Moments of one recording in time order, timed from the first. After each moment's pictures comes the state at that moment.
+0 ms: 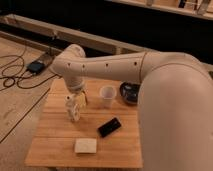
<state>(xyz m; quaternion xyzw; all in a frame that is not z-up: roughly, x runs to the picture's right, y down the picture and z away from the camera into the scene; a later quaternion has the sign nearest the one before) -0.146 0.051 0.732 -0.27 -0.10 -0.22 0.93</state>
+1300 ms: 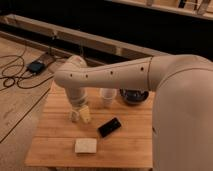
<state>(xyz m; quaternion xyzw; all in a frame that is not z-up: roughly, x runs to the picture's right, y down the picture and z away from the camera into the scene) -0.114 0.113 0.703 -0.32 -0.11 -0.26 0.90</state>
